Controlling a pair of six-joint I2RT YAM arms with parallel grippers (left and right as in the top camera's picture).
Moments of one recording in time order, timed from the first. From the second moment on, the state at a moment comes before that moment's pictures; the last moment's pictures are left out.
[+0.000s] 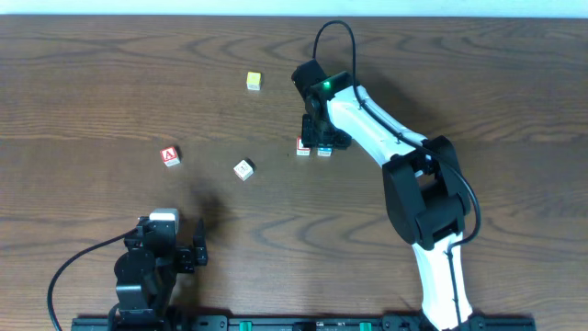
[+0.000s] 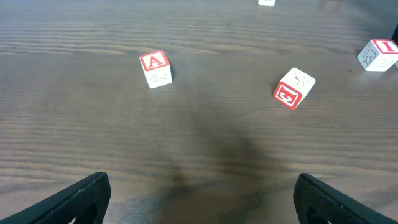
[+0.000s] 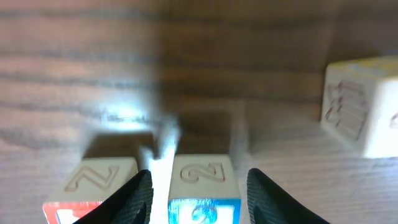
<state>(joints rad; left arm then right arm) 0.01 0.01 0.16 -0.67 0.07 0.01 0.50 2.27 1.79 -1.00 0.09 0.58</state>
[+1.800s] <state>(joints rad) 0.01 0.01 0.16 -0.38 0.40 -0.49 0.46 1.09 1.24 -1.22 0.02 0.30</state>
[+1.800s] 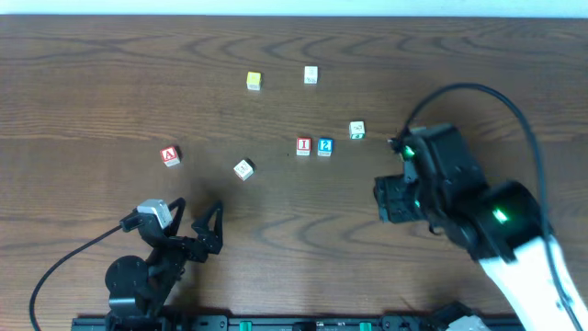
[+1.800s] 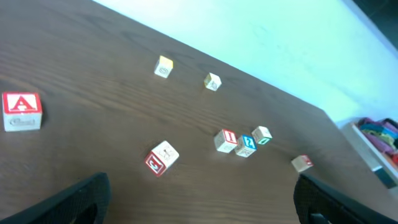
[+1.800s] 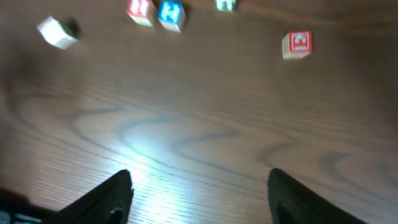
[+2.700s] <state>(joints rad) 0.01 1.49 1.15 -0.78 -0.12 -0.33 0.41 1.18 1.24 -1.01 0.09 0.31</state>
